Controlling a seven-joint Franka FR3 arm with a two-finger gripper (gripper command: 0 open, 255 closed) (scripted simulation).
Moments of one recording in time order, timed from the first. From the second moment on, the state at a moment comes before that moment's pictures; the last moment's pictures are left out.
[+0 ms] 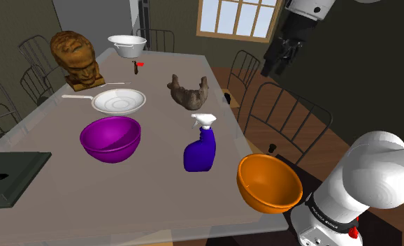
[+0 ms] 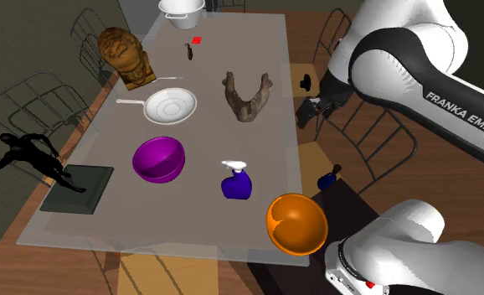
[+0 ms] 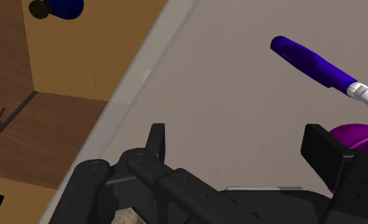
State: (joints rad) arm 0.00 -0.83 -0.05 -2.38 0.08 1.69 0.01
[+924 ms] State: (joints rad) arm 0.21 -0.54 0.02 -2.32 0.22 1.78 -0.19
